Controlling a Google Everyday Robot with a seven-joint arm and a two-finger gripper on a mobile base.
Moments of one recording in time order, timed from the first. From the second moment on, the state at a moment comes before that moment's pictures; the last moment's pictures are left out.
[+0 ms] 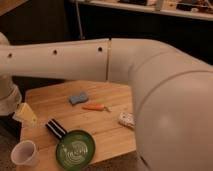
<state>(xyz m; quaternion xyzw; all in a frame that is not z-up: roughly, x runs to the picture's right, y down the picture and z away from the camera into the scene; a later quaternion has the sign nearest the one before) -0.311 0.108 0.469 -0.19 -0.33 -0.66 0.65</state>
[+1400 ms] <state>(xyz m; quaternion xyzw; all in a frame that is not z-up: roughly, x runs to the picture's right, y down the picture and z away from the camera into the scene) -0.333 0.107 0.522 -0.12 -0.31 -0.78 0.54</state>
